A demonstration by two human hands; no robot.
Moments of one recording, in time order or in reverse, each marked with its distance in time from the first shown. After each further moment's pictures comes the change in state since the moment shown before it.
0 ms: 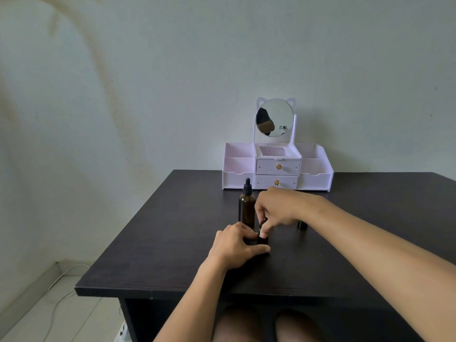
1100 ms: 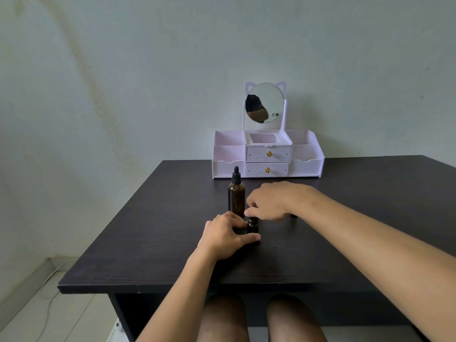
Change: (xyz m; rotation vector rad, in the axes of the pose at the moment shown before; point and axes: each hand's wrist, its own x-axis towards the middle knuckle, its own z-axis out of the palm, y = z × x) left_hand 0.000 0.001 0.002 -0.015 0.017 -0.021; right_hand -0.009 -0.007 0.008 -0.158 -0.062 0.141
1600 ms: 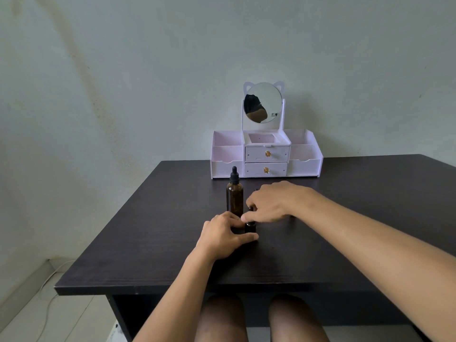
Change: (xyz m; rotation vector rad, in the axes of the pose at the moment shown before) left_hand 0.000 -0.002 0.000 0.008 -0.006 0.014; right_hand 0.000 0.002 0.005 -0.006 -0.004 0.014
